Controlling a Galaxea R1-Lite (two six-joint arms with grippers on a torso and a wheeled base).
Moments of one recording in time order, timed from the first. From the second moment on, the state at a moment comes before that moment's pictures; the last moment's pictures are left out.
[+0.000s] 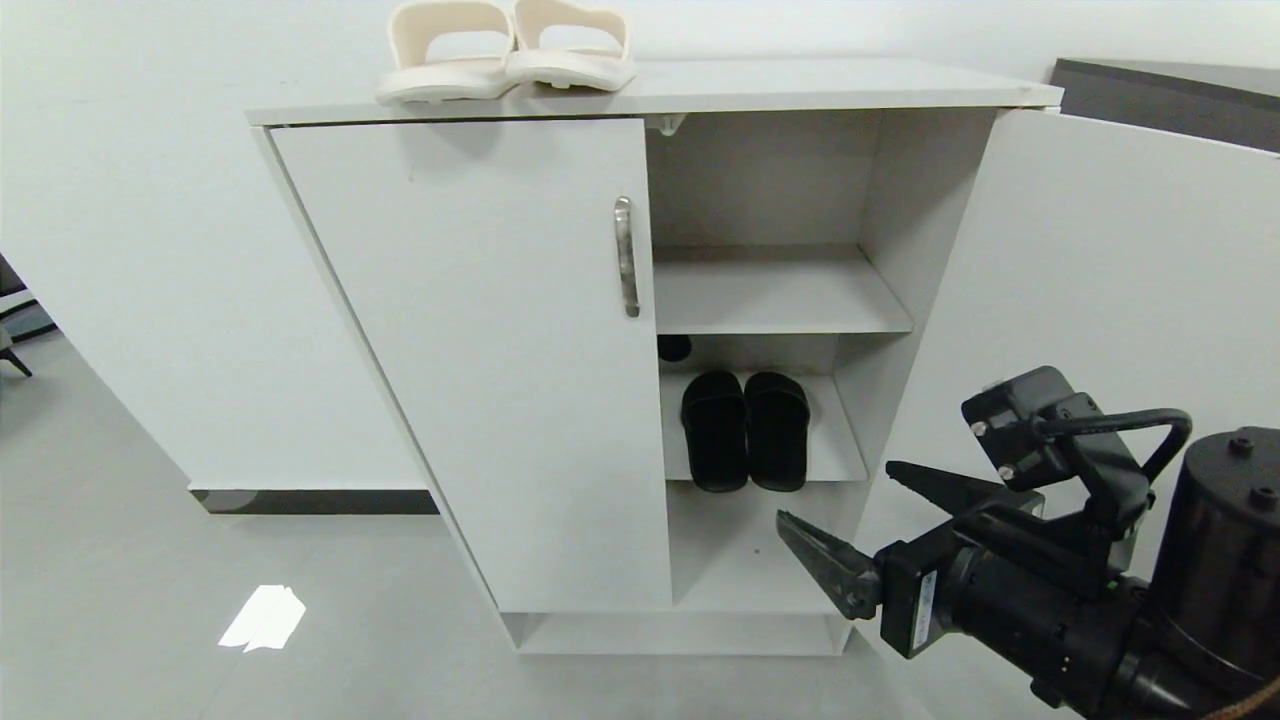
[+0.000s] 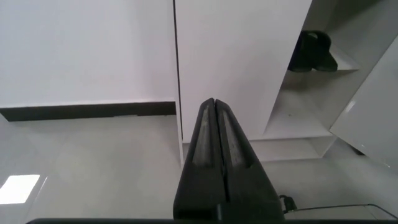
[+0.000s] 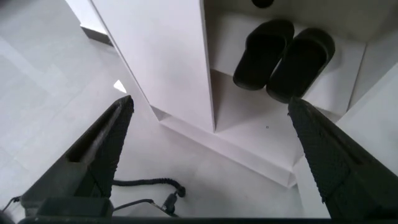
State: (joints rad) left arm 0.00 0.00 0.00 0.00 -0.04 0.00; right arm 0.99 1.48 -0.57 -0.75 -0.42 0.14
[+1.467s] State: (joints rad) left arm 0.00 0.00 0.00 0.00 -0.04 0.04; right arm 0.99 1.46 -0.44 -0.89 -0.18 0.13
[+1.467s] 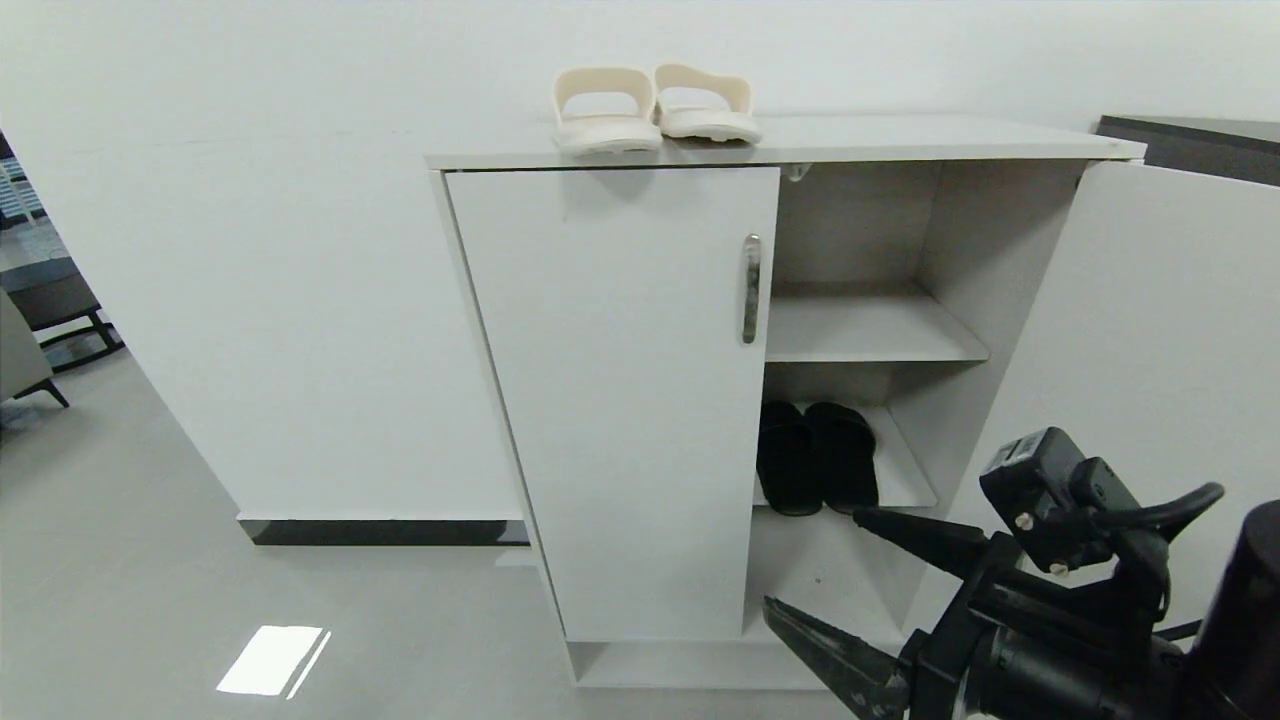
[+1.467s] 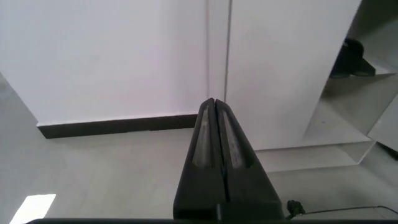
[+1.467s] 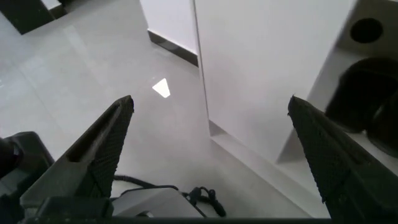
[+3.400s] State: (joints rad) left arm 0.00 0.00 0.00 0.00 -0.04 0.01; right arm 0.98 1.52 -0.41 -0.93 -0.18 0.11
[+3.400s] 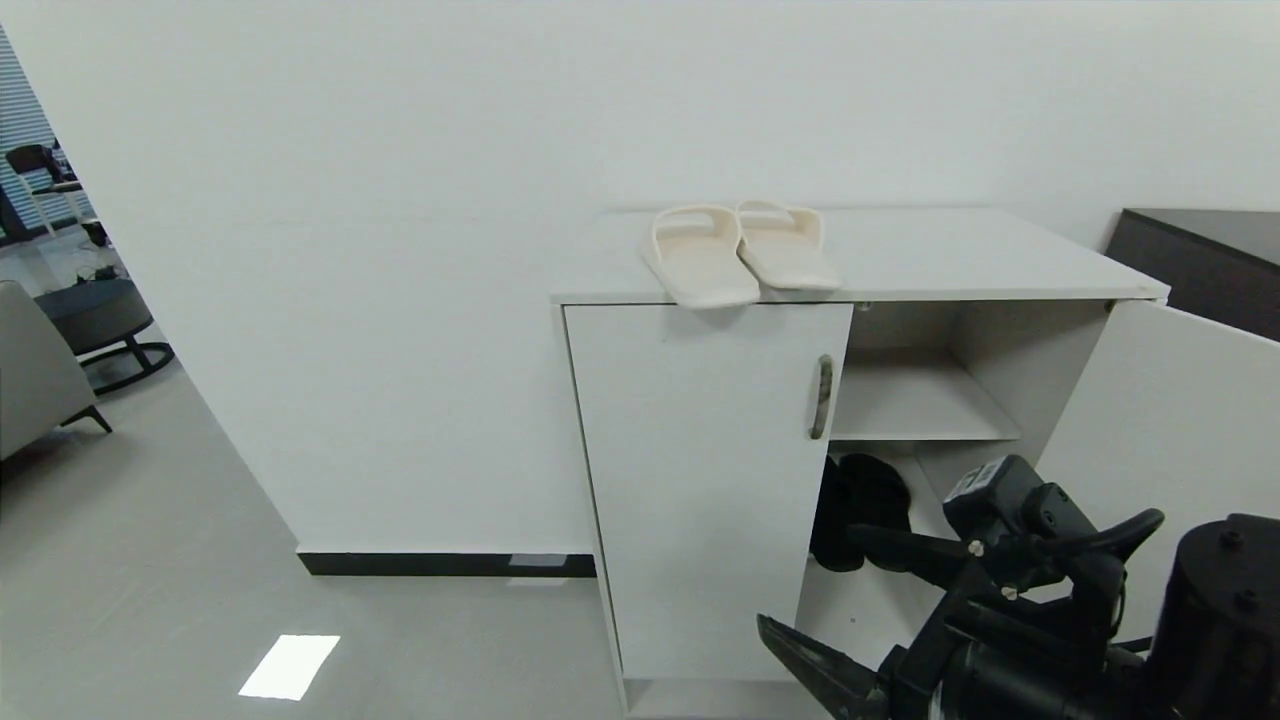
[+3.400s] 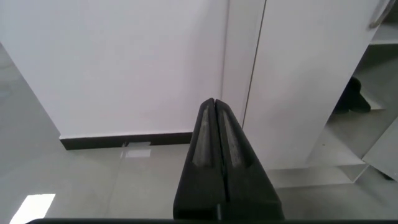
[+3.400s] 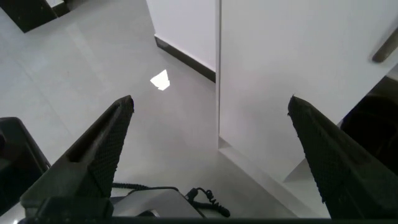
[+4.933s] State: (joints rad) left arm 0.00 0.00 0.00 0.00 -0.04 0.01; right arm 0.98 1.52 -0.36 -1.00 -0.11 0.09
